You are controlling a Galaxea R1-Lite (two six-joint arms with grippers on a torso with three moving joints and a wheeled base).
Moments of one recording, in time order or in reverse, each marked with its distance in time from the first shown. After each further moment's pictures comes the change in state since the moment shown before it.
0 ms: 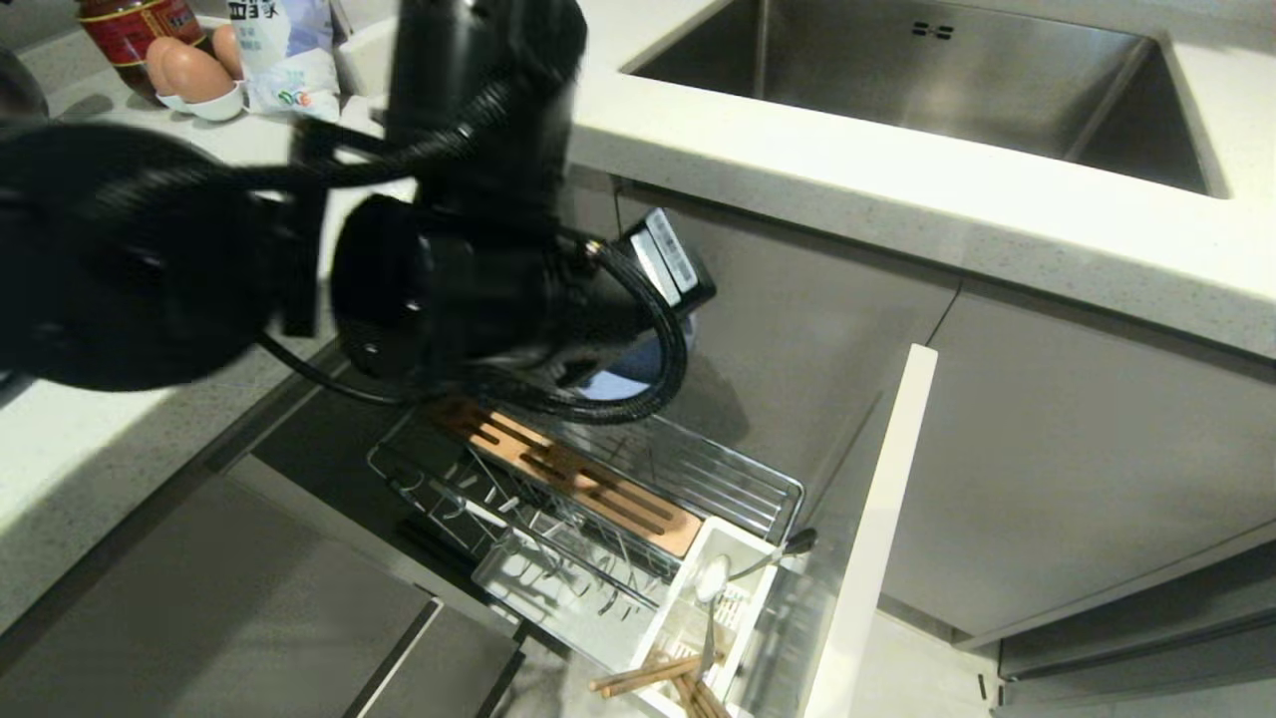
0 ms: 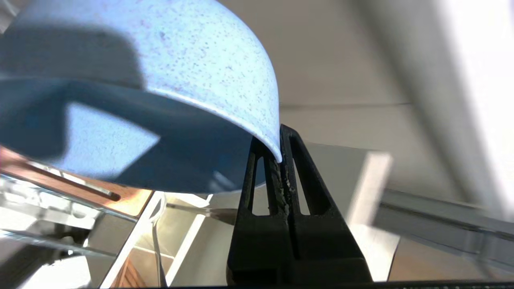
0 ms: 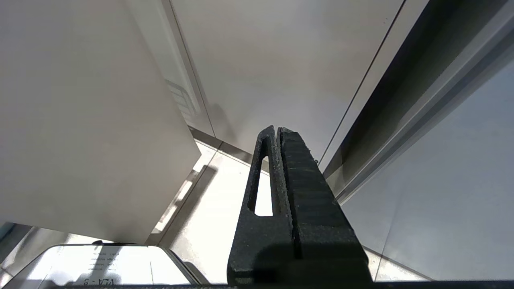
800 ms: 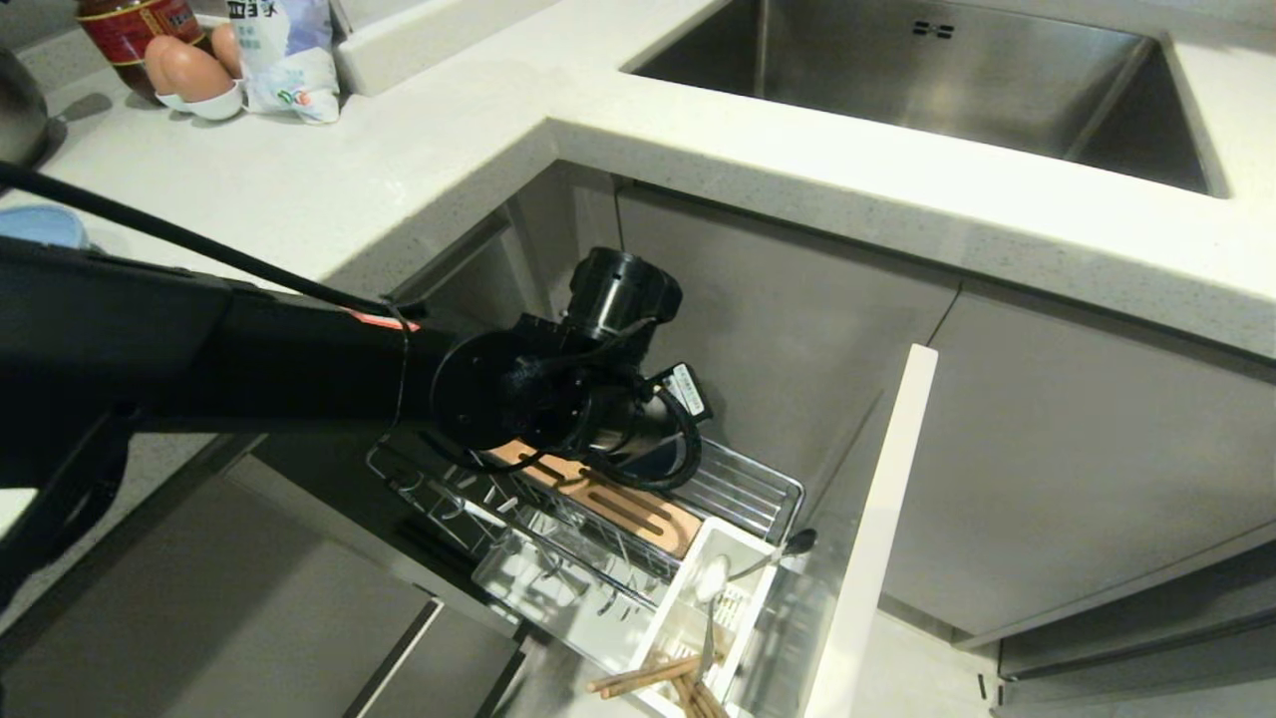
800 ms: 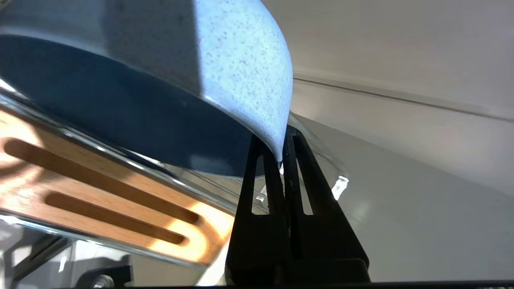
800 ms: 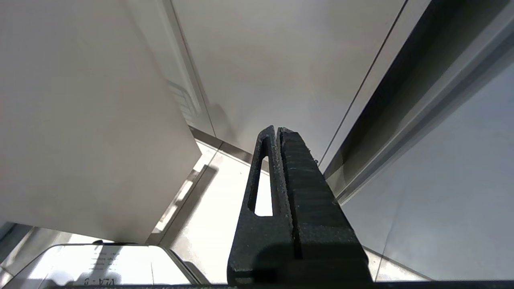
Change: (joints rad) left arm 0.163 0.301 0.062 -0.081 -0.147 -0.029; right arm 0.000 0.000 0.000 0.000 0.000 0.000
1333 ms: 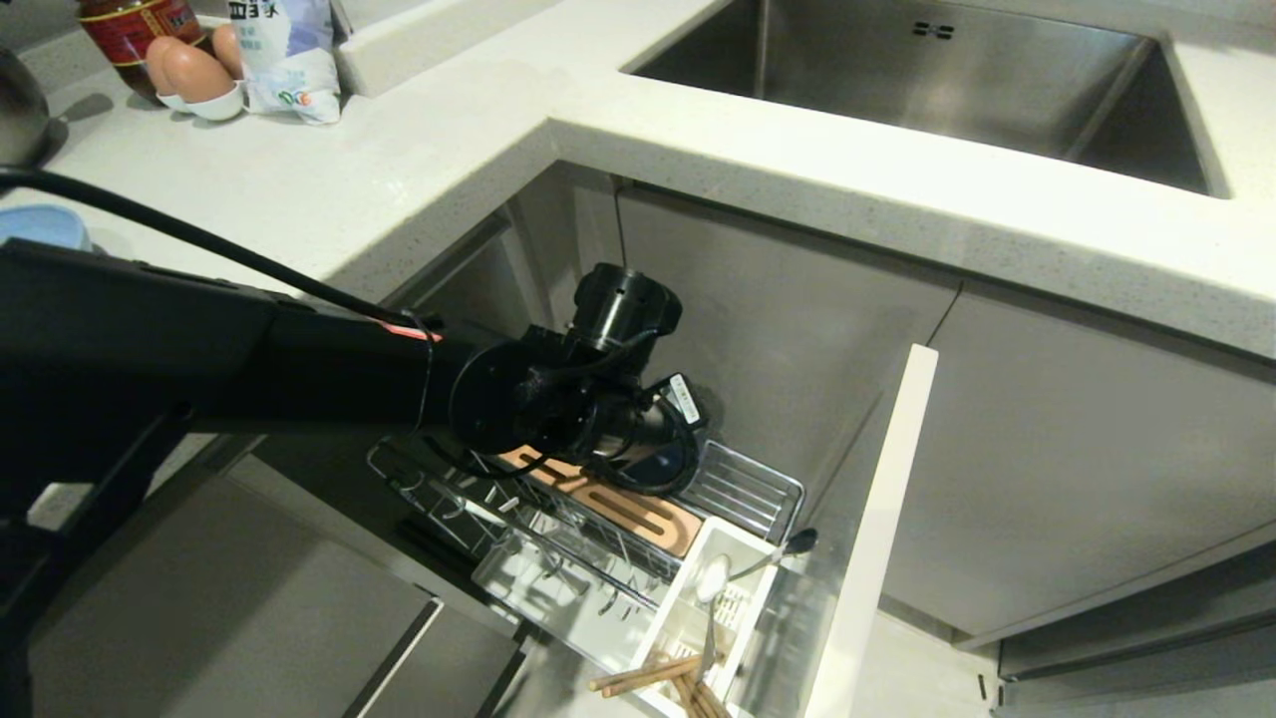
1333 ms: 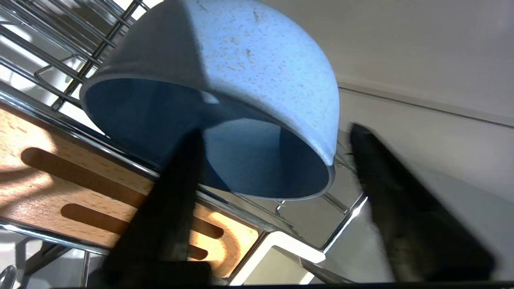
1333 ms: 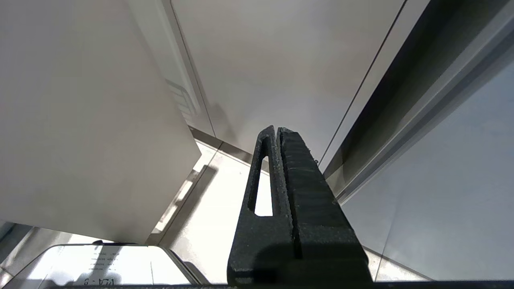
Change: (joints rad) left arm 0.025 0.037 0.003 -0.007 0.003 0.004; right arm 0.000 0.000 0.000 0.000 0.000 0.000
